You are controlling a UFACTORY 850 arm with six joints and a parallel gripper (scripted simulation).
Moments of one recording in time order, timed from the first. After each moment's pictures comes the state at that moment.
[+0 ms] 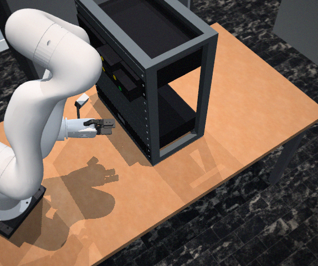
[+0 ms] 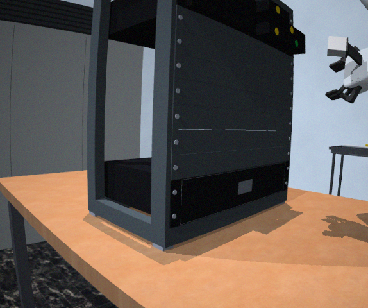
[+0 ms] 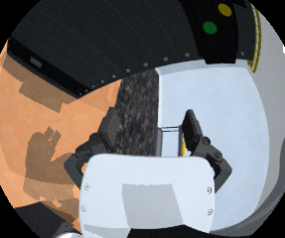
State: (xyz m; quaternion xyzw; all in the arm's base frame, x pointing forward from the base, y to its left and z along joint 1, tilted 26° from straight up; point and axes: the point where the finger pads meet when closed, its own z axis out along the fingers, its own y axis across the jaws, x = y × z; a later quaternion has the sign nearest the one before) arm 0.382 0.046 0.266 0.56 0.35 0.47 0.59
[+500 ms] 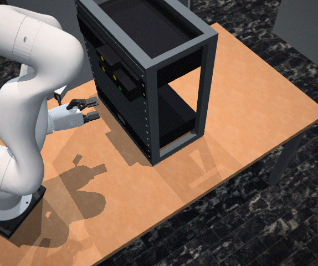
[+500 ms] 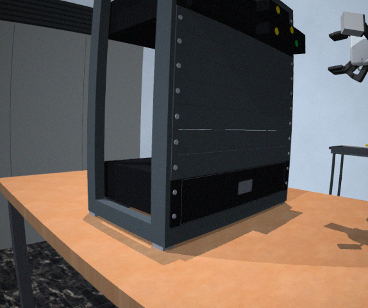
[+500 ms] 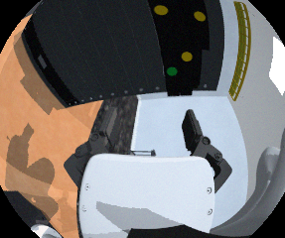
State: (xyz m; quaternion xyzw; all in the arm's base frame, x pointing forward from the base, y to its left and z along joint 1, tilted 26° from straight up) arm 0.347 0.117 0.298 0.43 0.46 0.47 0.61
